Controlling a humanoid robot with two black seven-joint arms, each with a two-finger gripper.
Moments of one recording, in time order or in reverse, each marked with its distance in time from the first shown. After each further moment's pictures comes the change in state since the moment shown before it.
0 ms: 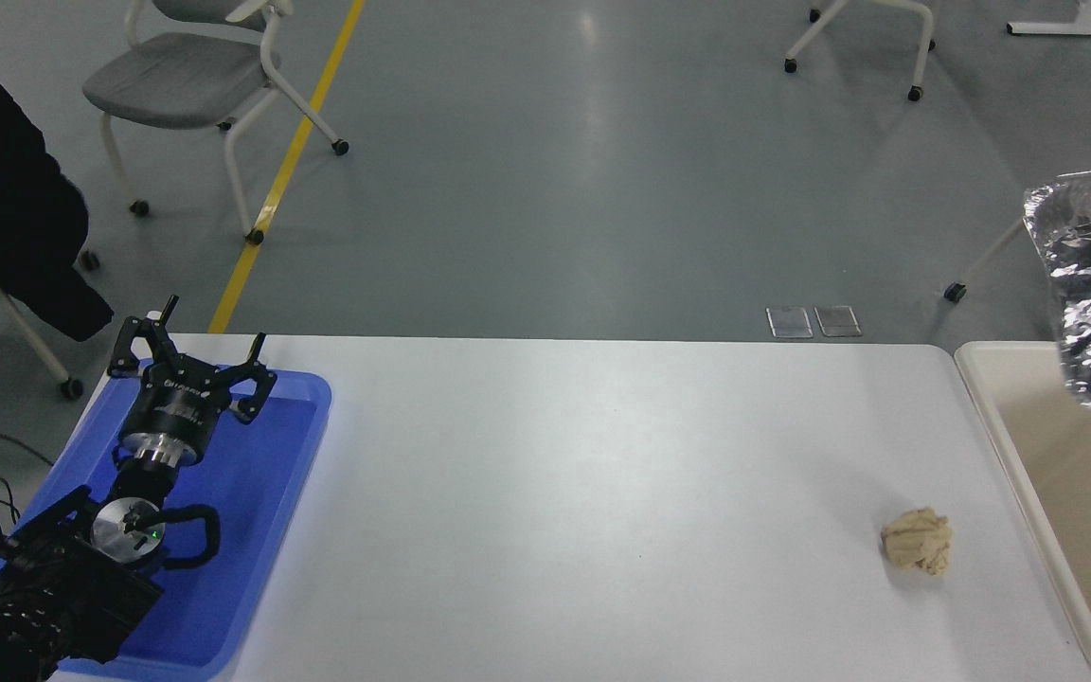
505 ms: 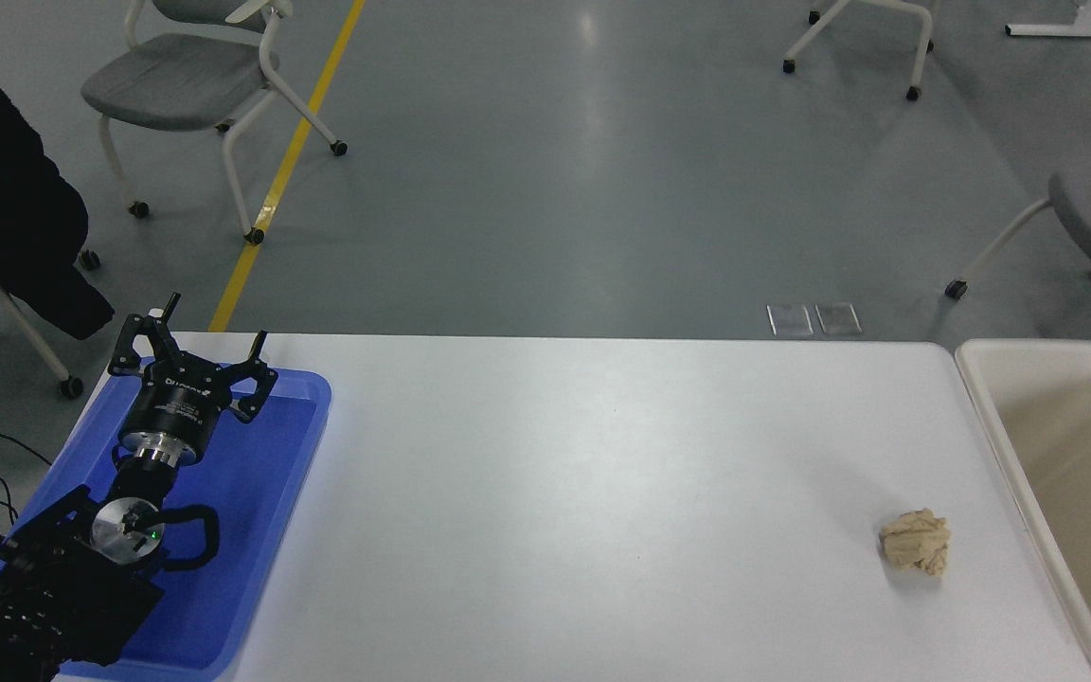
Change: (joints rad) left arm 0.000 0.000 0.000 0.000 0.000 0.000 -0.001; right arm -0.738 0.139 0.368 -0.466 -0.035 -0.225 0.098
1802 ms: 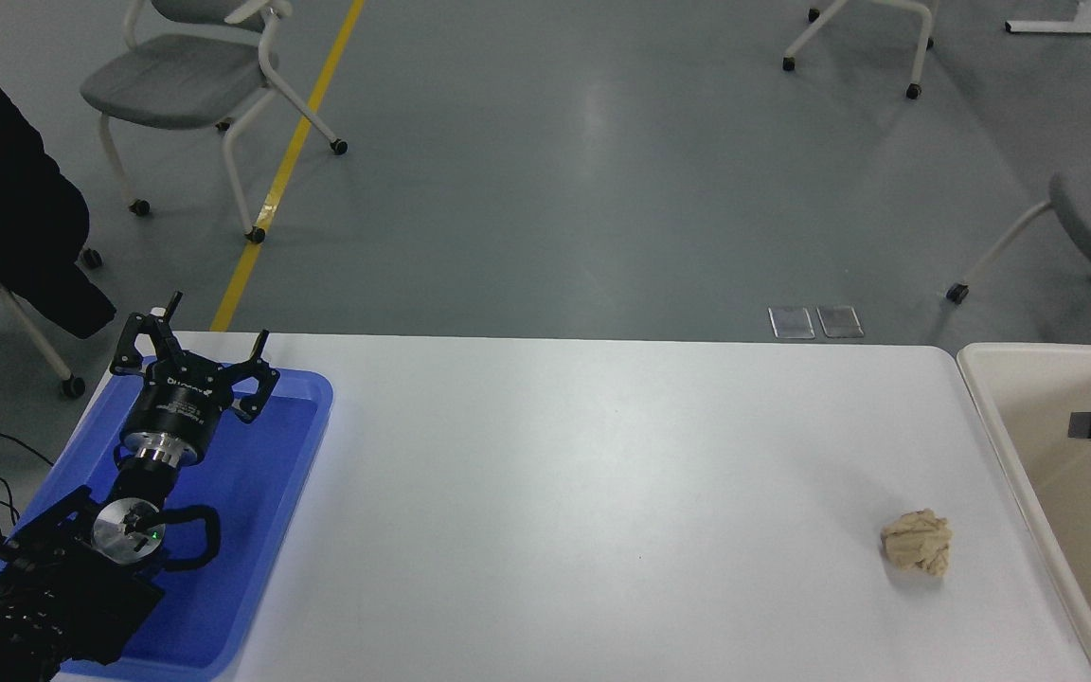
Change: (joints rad) left arm 0.000 -0.001 0.000 -0.001 0.000 0.000 0.002; right arm 0.073 0.191 -0.131 0.132 0.028 -0.142 0.003
